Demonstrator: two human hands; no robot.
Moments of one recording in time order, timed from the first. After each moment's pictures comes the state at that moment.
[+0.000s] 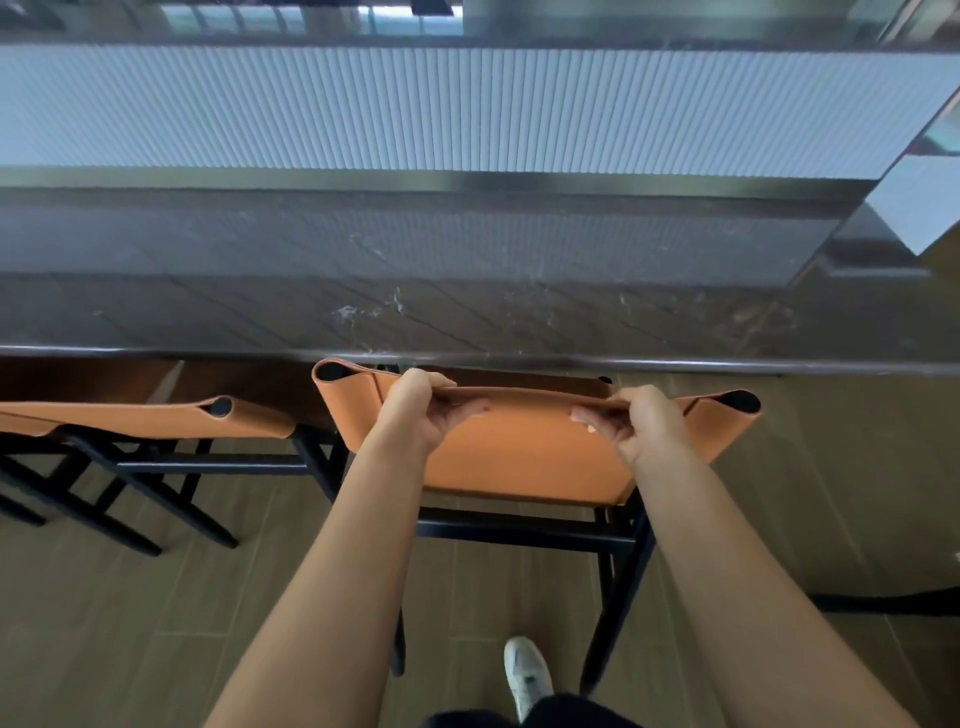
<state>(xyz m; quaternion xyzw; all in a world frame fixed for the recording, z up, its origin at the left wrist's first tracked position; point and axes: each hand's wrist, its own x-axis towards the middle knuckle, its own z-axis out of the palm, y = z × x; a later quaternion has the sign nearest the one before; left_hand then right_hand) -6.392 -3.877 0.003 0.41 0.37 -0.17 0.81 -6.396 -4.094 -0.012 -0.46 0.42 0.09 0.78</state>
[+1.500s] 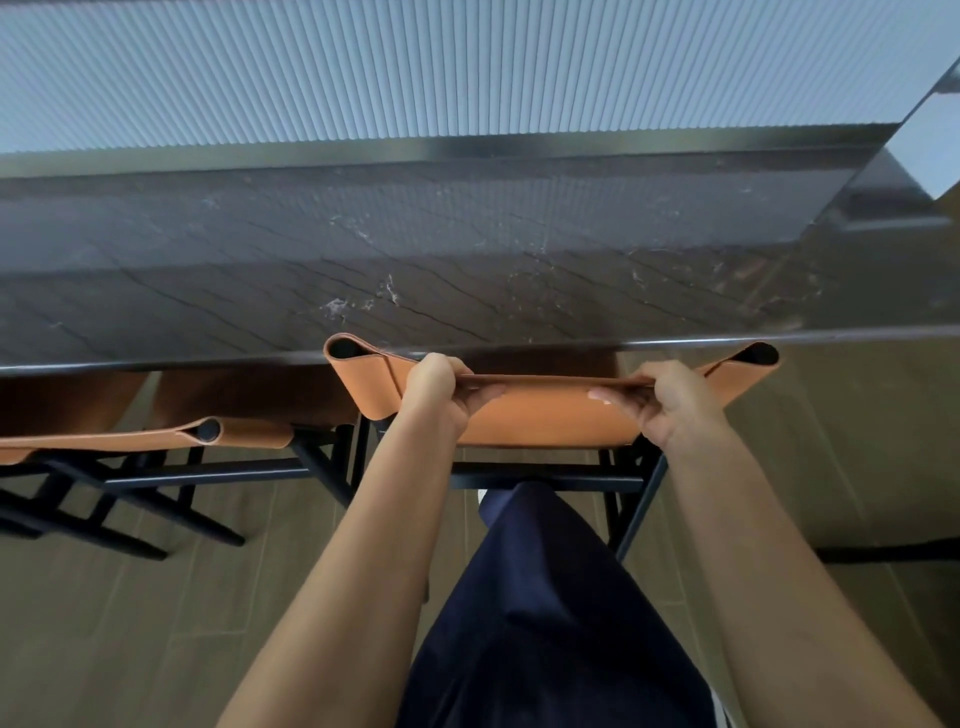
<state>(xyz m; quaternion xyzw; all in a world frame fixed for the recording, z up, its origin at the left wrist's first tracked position) -6.346 -3.879 -0.007 0.43 0.42 -0.19 0.77 -6.357 -4.094 -0.035 -0.44 0.43 0.07 0.79</state>
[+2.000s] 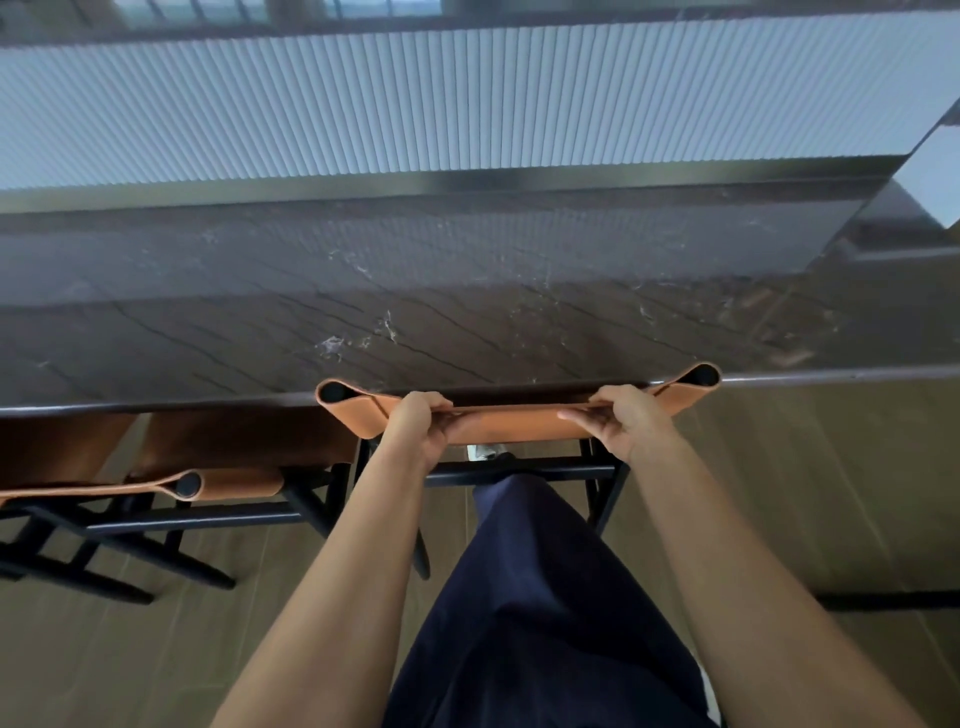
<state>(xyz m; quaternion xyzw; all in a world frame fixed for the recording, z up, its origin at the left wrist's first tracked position) -6.303 -3.858 -0.061 0.43 0.37 -0.12 0.81 -6.297 -4.072 -0.075 -0.43 0.40 0.10 0.80</state>
